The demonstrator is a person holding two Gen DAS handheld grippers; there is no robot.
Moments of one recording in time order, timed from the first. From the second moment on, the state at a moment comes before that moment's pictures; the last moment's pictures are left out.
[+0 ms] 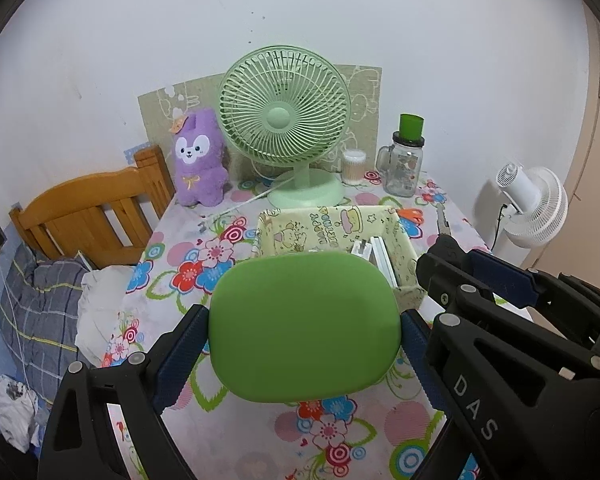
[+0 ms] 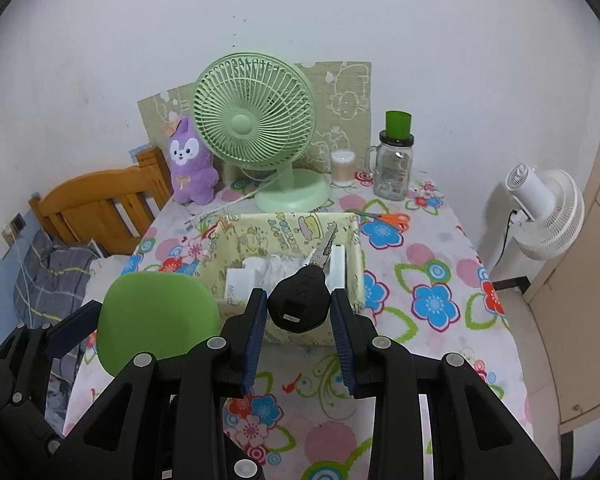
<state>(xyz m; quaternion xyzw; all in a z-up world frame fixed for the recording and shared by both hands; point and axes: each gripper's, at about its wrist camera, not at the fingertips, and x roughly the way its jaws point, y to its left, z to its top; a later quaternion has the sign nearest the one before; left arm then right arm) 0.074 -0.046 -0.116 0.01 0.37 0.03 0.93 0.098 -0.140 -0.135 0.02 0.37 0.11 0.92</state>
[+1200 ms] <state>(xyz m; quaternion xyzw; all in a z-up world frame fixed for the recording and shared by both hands) 0.174 -0.033 -0.166 0.00 0.43 0.02 0.90 0.205 -0.123 -0.190 0.01 0.44 0.10 0.89</state>
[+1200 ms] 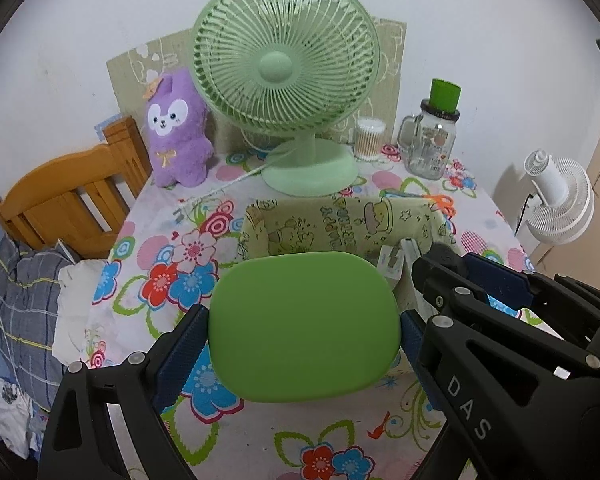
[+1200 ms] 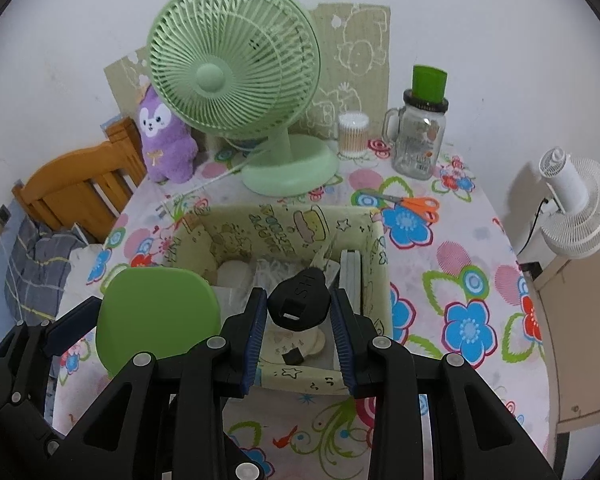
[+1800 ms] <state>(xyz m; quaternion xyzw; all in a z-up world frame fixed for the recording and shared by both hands) 0.185 -0.036 -0.181 0.01 0.47 0.01 0.88 0.217 -0.122 -0.209 0.01 0.47 0.08 0.88</state>
